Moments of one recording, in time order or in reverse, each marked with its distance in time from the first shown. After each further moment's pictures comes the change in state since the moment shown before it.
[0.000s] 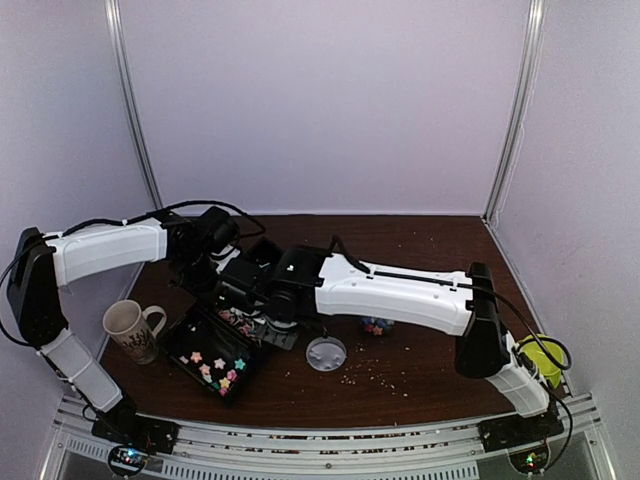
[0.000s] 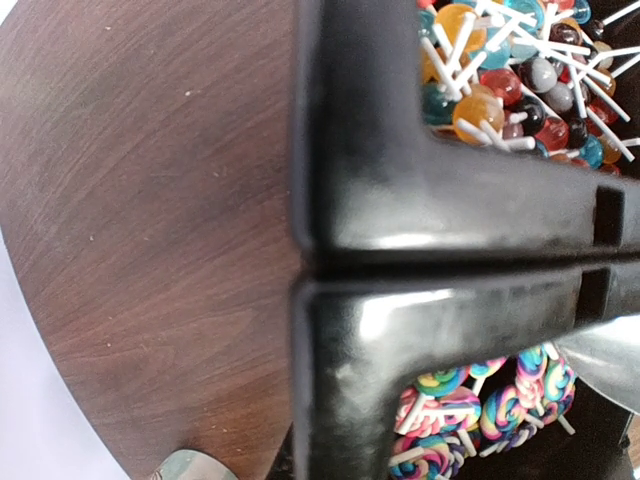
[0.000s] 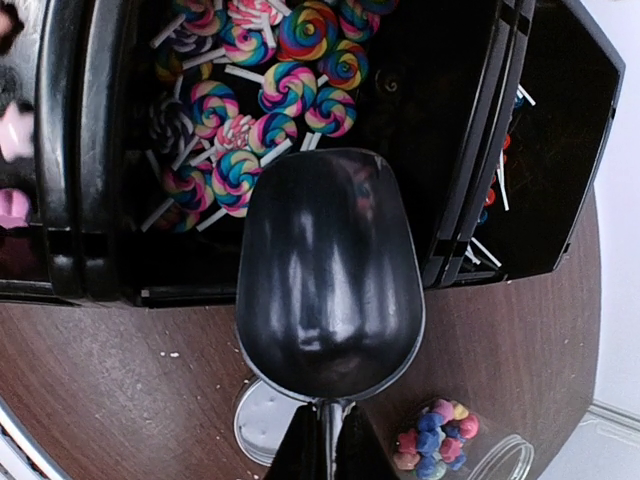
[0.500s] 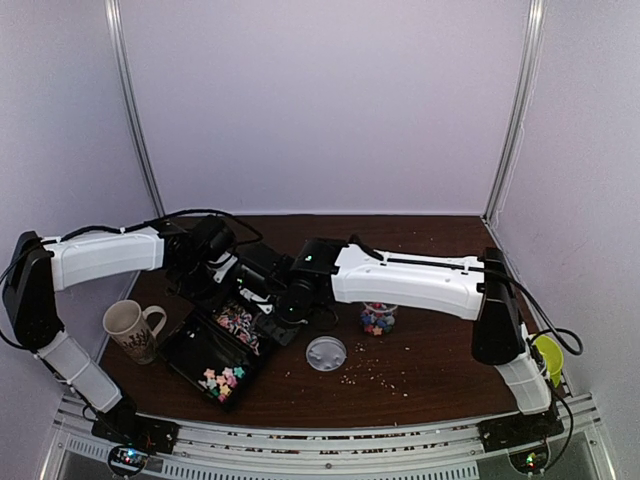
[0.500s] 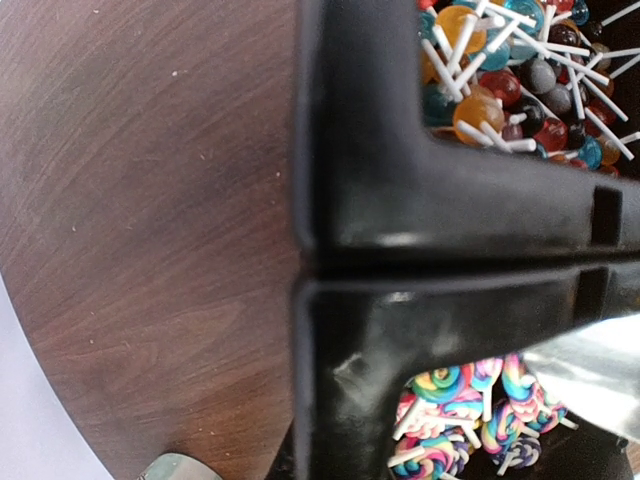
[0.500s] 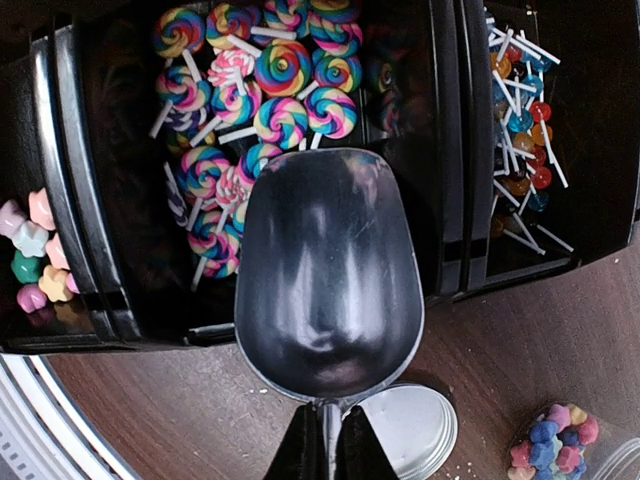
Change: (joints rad) left arm 0.004 -0.031 -0.086 0.062 0.011 -0.001; right arm -0.068 -0.103 -0.206 0.199 -0.262 0.216
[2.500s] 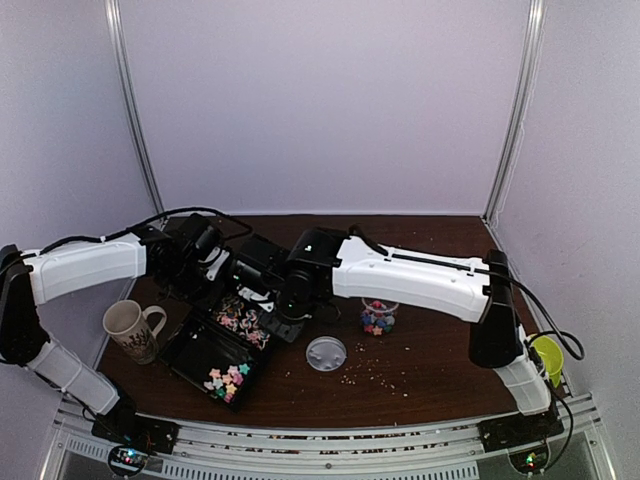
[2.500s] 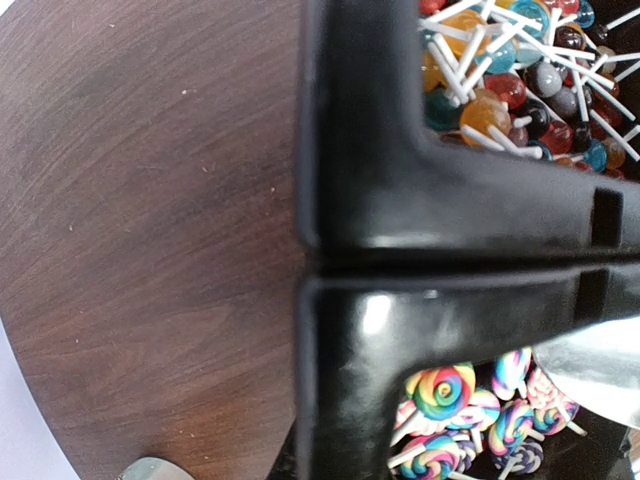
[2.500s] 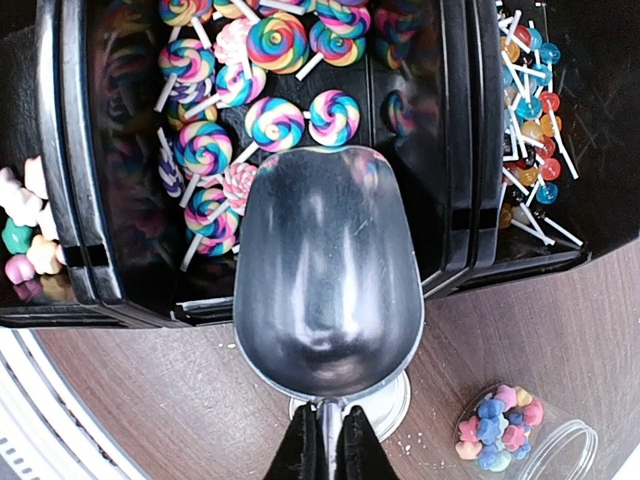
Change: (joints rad) left arm 0.029 -0.117 -0.080 0.077 0.048 -0.039; right arm 0.017 0.016 0.128 -0.186 0.072 -0.083
